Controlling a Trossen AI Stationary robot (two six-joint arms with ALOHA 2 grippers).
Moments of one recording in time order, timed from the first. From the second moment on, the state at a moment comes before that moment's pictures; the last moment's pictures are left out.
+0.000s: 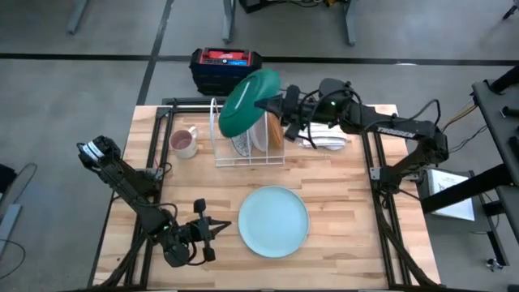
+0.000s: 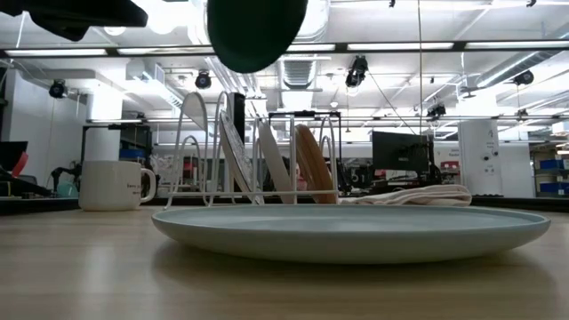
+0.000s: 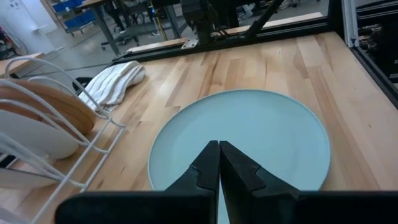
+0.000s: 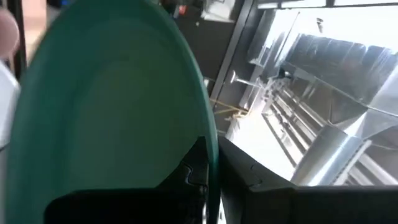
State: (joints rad) left arm -0.86 1.49 0.76 0.08 -1.06 -0.38; right arm -0.18 1.50 1.54 0.02 -0.09 -1.88
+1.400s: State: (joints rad) left arm -0.92 1.49 0.70 0.02 -1.16 -0.52; right arm -0.25 1.84 1.69 -0.10 -0.23 -2.24
